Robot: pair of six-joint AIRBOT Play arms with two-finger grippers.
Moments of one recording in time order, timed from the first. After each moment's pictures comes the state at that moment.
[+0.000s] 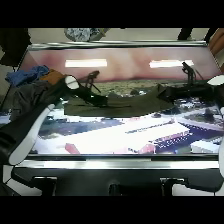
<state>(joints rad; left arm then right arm) -0.43 -1.78 1.63 0.93 -1.12 -1.44 -0.27 -1.45 1.38 -0.77 1.34 1.00</state>
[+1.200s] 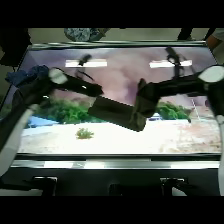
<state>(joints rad) -0.34 -1.57 1.62 1.00 -1.07 -1.37 0.03 -1.30 1.38 -0.69 1.28 1.12</state>
